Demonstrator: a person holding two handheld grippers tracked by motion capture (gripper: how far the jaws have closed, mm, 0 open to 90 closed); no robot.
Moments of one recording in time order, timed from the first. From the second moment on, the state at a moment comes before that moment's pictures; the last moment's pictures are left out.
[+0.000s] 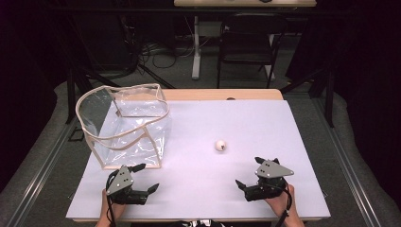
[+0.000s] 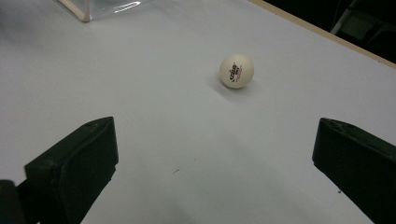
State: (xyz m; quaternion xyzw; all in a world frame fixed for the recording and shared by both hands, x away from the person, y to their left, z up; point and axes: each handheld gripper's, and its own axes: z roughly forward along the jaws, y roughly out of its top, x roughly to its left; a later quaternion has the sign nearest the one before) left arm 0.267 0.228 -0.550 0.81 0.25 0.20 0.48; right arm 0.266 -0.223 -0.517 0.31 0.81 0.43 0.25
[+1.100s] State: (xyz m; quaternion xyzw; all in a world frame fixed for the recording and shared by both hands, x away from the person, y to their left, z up) left arm 0.266 0.227 -0.549 0.82 0.24 0.21 0.48; right arm 0.314 -0.192 -0.504 0.32 0.83 0.40 0.23
